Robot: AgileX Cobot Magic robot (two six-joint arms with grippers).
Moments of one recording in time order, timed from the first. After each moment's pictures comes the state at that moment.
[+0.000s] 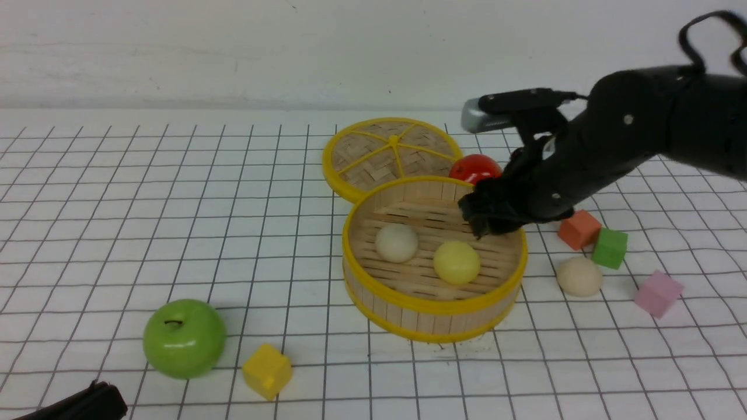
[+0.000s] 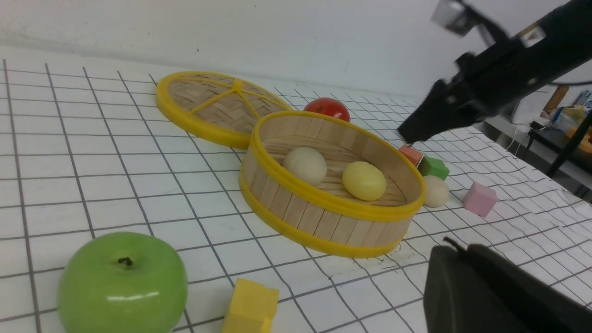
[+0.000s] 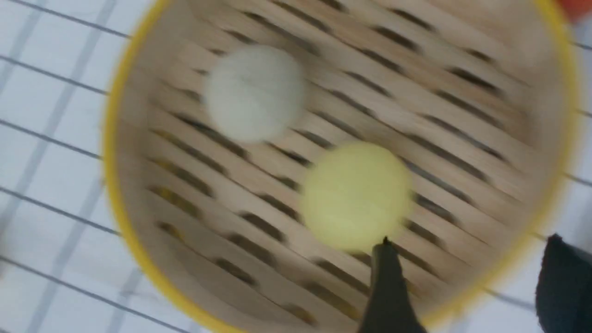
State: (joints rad) right arm 0.37 1.74 -1.39 0.08 0.72 0.03; left arm -0.54 0.19 -0.12 -0.30 0.06 -0.03
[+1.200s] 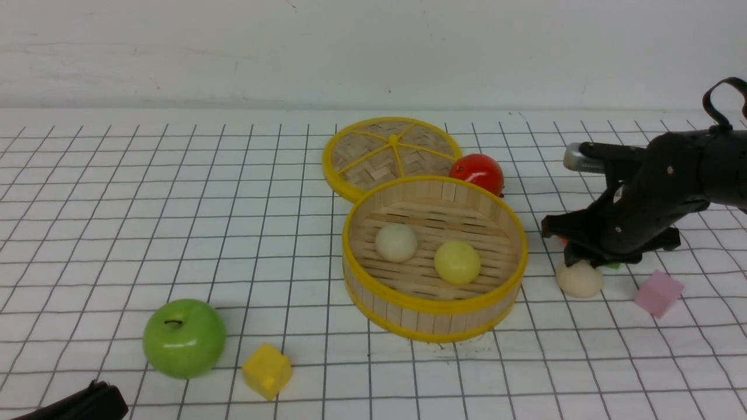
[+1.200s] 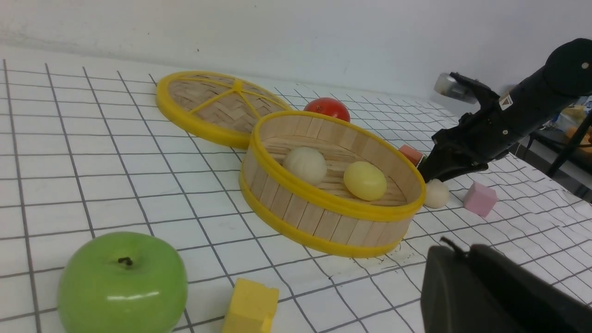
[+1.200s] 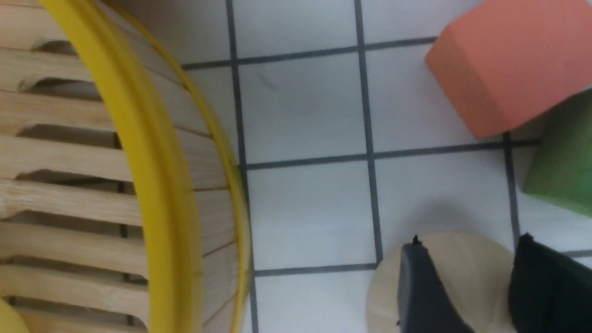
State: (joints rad) right arm 0.14 1.94 -1.31 0.05 0.52 0.21; left arm -0.54 0.19 -0.12 -0.30 0.06 -0.03
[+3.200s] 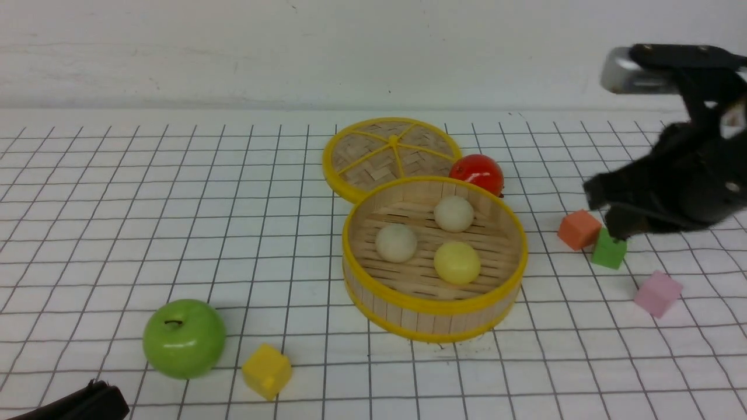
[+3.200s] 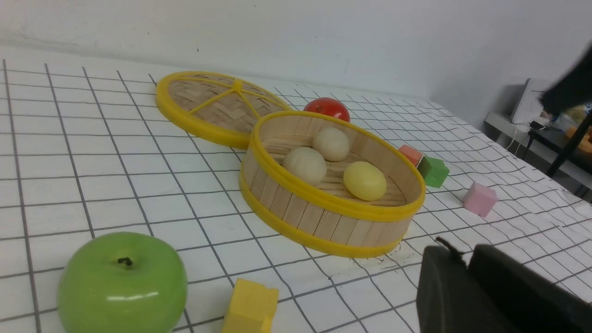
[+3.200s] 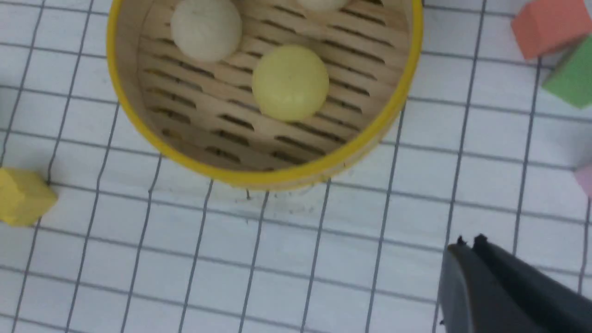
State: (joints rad) right arm 0.32 1.30 -1.17 0.10 0.92 0.12; left arm -0.54 0.19 -0.12 -0.30 0.06 -0.03
